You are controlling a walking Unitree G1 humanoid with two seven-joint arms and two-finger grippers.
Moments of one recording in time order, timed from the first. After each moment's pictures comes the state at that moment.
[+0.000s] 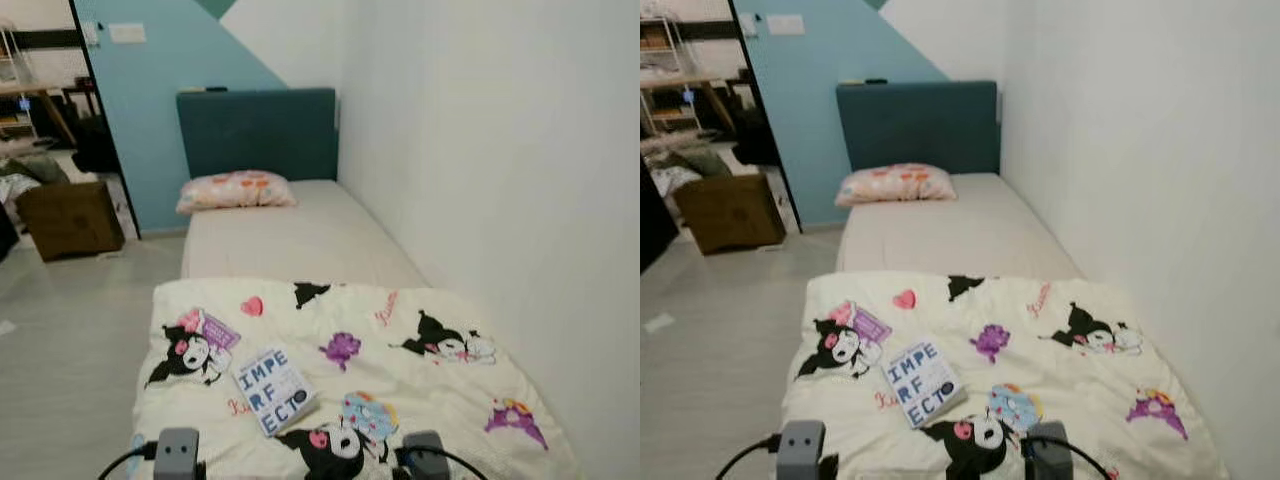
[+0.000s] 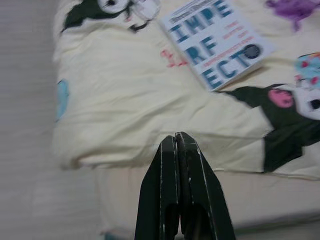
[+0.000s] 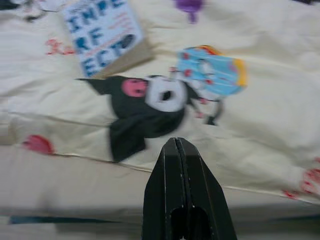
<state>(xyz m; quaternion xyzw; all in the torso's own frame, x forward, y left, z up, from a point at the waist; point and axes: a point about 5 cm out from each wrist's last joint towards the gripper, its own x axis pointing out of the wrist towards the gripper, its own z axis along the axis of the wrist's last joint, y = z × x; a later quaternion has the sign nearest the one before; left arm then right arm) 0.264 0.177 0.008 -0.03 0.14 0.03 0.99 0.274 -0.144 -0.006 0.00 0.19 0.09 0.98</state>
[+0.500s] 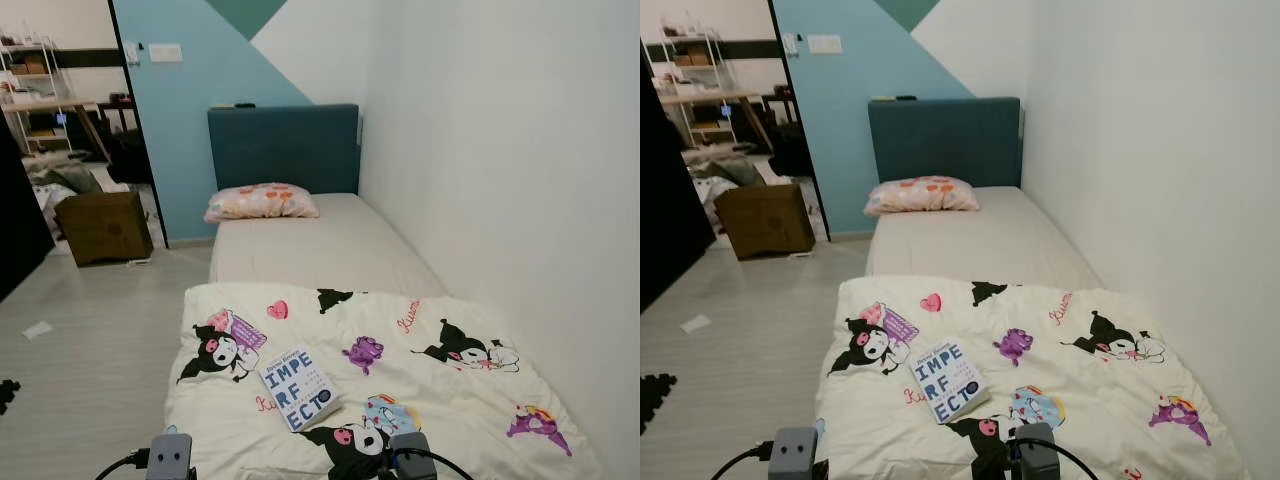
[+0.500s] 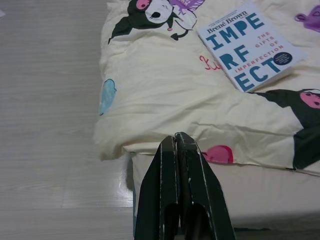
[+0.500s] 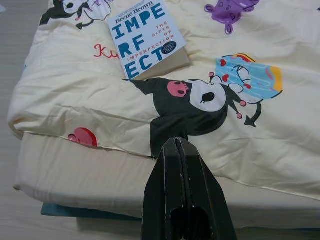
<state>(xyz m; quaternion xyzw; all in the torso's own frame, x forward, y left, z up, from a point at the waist) 0.263 0.180 0.008 -0.02 0.14 0.04 0.99 0.273 -0.142 -0.006 0.00 0.19 0.09 0.98</state>
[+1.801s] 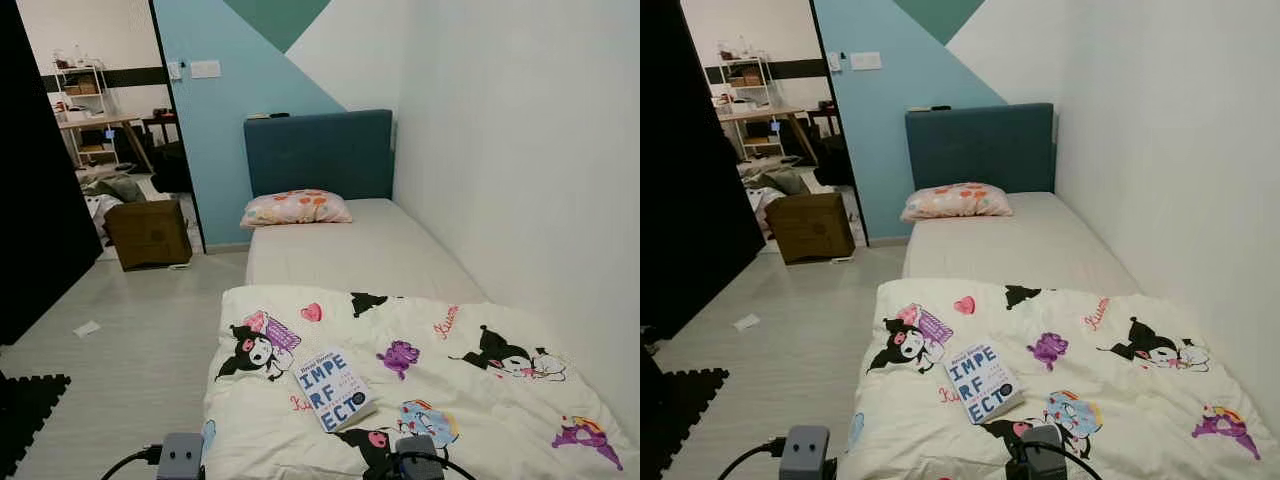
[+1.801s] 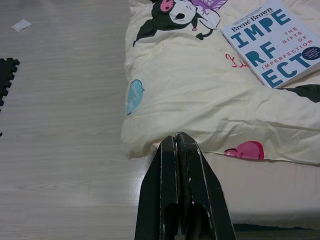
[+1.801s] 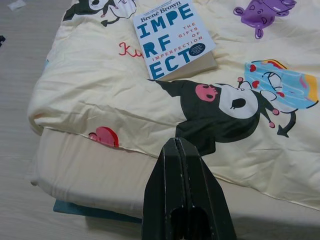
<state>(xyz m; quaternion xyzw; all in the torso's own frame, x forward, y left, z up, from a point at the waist) 0.265 0.173 0.009 0.00 0.13 0.02 0.99 0.270 -0.147 -0.009 -0.02 0.19 0.08 0.98</state>
